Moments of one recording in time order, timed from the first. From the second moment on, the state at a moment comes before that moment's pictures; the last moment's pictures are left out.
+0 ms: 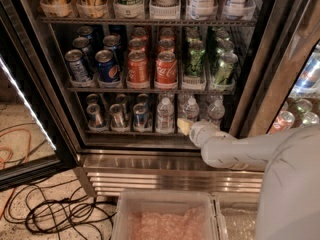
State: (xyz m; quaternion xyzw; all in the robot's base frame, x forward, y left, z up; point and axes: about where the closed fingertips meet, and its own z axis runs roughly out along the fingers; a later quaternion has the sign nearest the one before) arm 0.697 -0.139 0.629 0.00 0.85 0.12 0.52
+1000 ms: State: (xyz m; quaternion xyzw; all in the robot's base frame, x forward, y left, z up) arm 0.744 -0.136 0.631 -0.01 0.84 0.10 0.53
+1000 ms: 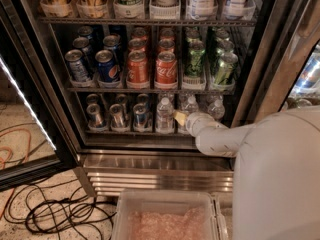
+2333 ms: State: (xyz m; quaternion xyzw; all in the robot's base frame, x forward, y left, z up) arm 0.733 -0.134 0.638 -0.02 0.84 0.11 0.53
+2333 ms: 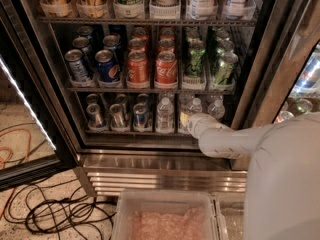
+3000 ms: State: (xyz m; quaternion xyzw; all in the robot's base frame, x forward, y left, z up) arm 0.728 -0.133 0.639 -0.02 0.84 0.12 0.53
